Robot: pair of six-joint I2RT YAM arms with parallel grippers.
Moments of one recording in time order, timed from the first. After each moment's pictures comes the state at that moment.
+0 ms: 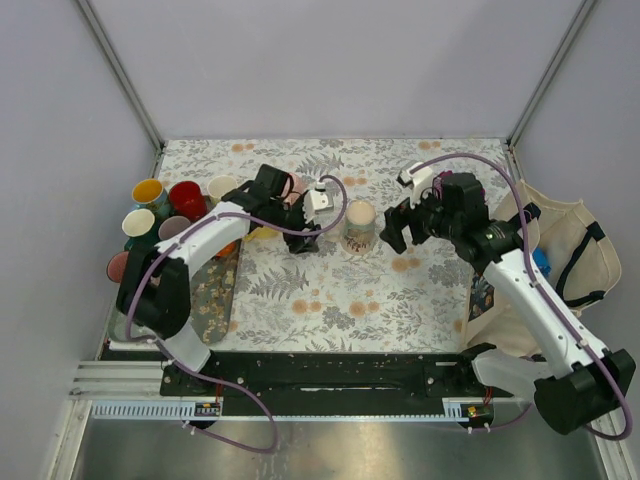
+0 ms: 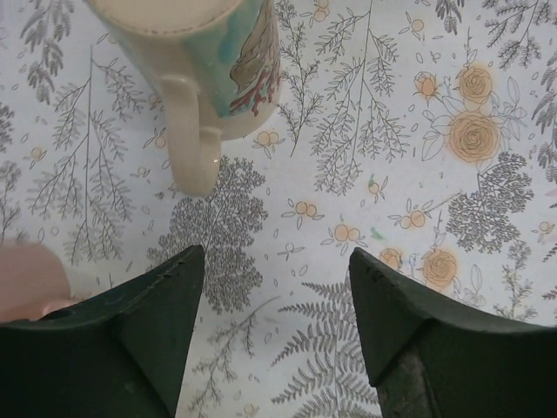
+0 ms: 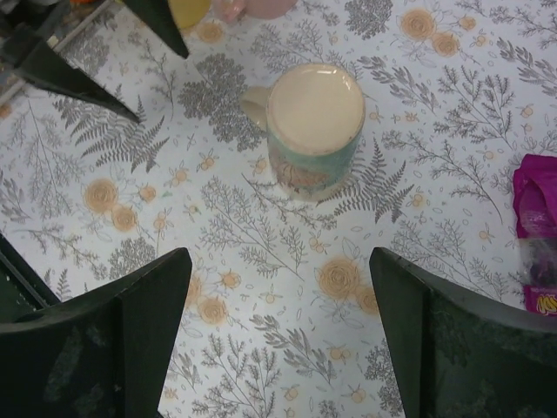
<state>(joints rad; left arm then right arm) -0.46 1.60 1.22 -0.53 0.66 0.67 0.39 1.15 1.12 -0.51 -0.33 -0.13</state>
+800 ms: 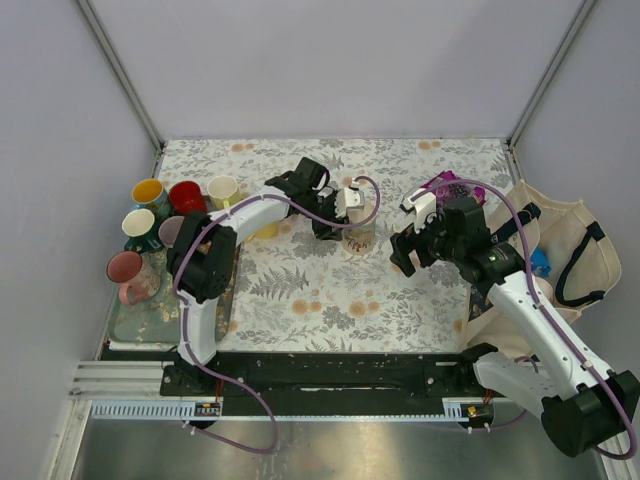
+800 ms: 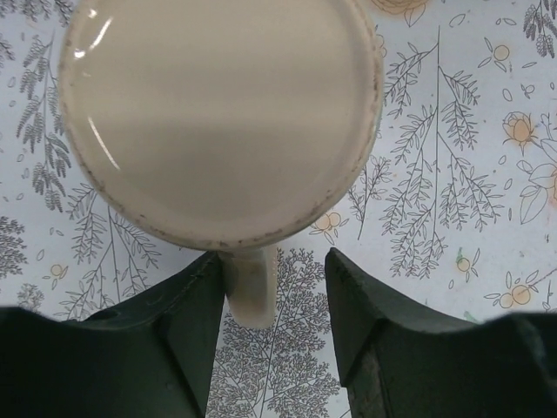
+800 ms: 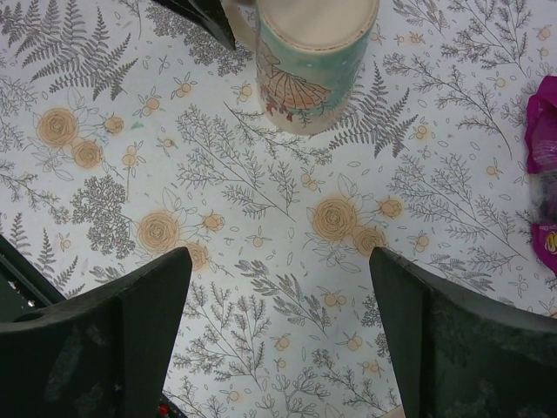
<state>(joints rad) -0.55 2.01 1.55 -0.52 0.64 0.77 0.39 0.99 0.92 -0.57 -0.29 -0.21</state>
